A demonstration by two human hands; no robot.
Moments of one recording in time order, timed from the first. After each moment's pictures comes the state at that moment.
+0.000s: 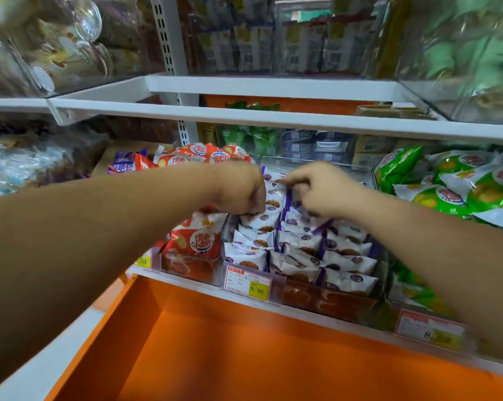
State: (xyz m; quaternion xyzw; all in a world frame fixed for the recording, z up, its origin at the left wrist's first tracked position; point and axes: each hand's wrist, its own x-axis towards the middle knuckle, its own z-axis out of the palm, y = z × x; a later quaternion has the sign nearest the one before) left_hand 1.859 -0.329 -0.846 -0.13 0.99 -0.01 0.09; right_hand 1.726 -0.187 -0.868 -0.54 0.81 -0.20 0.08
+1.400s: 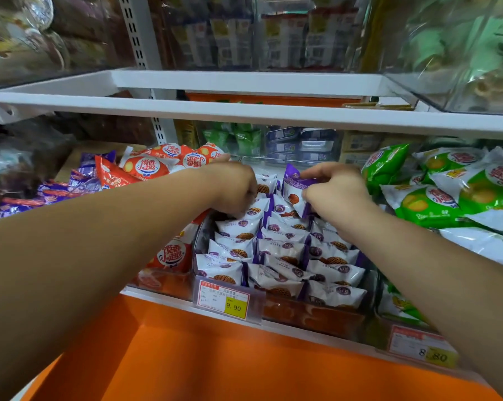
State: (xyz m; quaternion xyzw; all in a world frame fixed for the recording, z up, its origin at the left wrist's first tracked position) left_hand 1.810 -0.345 -0.874 -0.14 0.99 -0.09 0.05; right_hand 1.709 -0.170 -0.892 -0.27 0.80 -0.52 0.11
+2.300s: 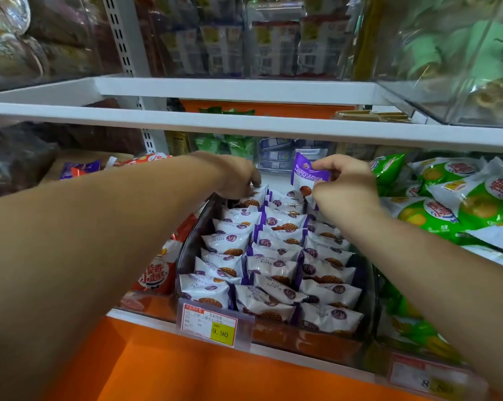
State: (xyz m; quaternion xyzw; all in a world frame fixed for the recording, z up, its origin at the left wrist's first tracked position) left_hand 1.753 -0.362 -0.864 -0.21 0.97 -0.02 0.12; right_hand 1.674 -0.173 -0.892 -0.27 0.80 -0.53 0.02
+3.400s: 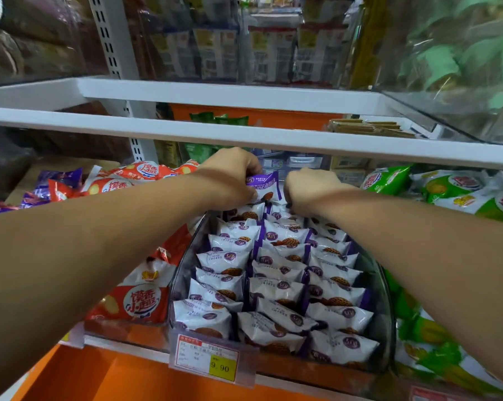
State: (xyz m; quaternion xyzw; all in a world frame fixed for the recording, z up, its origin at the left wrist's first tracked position) left_hand 1.775 -0.357 -0.858 -0.21 0.95 0.17 -0.14; right_hand 1.635 -0.248 -0.884 -0.46 0.88 0.07 -0.06
